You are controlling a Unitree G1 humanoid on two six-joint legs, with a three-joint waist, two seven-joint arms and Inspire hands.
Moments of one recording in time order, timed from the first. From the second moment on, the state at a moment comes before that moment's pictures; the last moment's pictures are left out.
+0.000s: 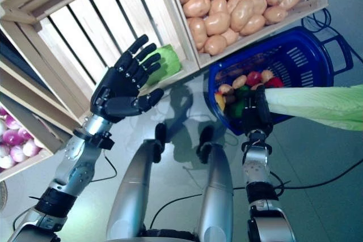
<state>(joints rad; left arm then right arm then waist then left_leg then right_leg) -0.29 0.46 -0.24 -0.05 -0.81 -0.28 -0.23 -0.44 -0.34 -0.06 0.69 1.54 -0.19 0.15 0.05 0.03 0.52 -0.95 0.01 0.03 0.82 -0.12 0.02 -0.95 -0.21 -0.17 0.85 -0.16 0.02</state>
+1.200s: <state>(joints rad) -0.32 0.49 -0.28 -0.03 -0.74 -0.27 -0.13 -0.56 -0.46 -0.02 0.93 1.33 0.13 0.13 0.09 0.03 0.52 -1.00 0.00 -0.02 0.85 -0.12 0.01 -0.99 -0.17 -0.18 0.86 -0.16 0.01</state>
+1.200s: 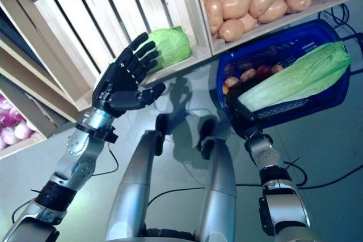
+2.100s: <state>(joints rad) -0.32 0.53 -0.27 -0.03 -0.75 -0.23 -0.16 -0.64 -0.49 -0.02 0.95 1.35 0.16 -0.06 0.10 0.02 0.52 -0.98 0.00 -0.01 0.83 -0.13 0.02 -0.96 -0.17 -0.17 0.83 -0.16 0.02</state>
